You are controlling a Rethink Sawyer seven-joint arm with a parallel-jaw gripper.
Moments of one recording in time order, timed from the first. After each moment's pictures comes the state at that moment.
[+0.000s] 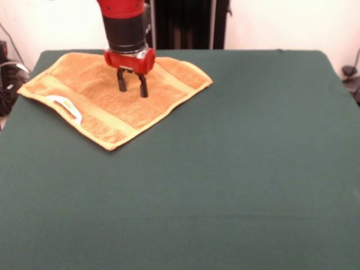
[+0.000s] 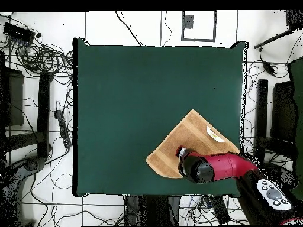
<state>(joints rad) -0.76 -0.51 0.33 1.87 -0.84 0.31 2.42</state>
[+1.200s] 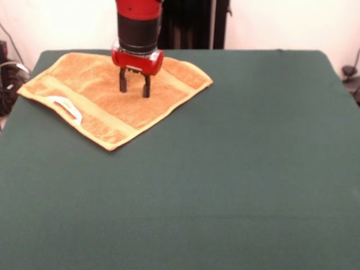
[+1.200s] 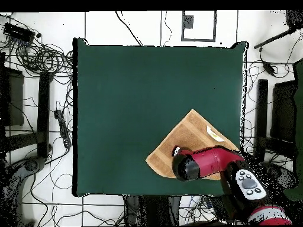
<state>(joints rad) -0.51 -0.52 0.15 1.80 -0.87 0.31 2.42</state>
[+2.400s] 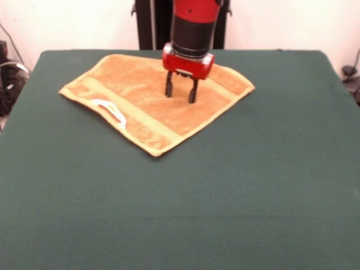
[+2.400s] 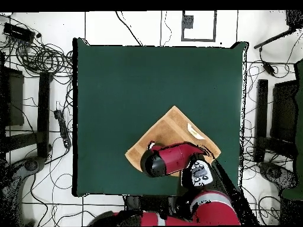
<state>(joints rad) -0.19 -0.48 -0.02 1.80 -0.58 0.19 2.43</state>
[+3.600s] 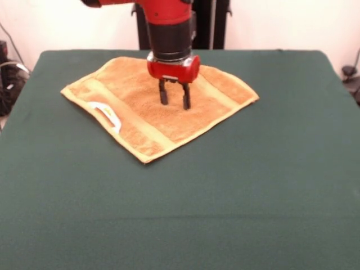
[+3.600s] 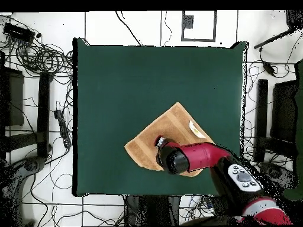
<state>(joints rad) -0.59 -0.50 0.31 1.85 -0.68 0.24 2.42</state>
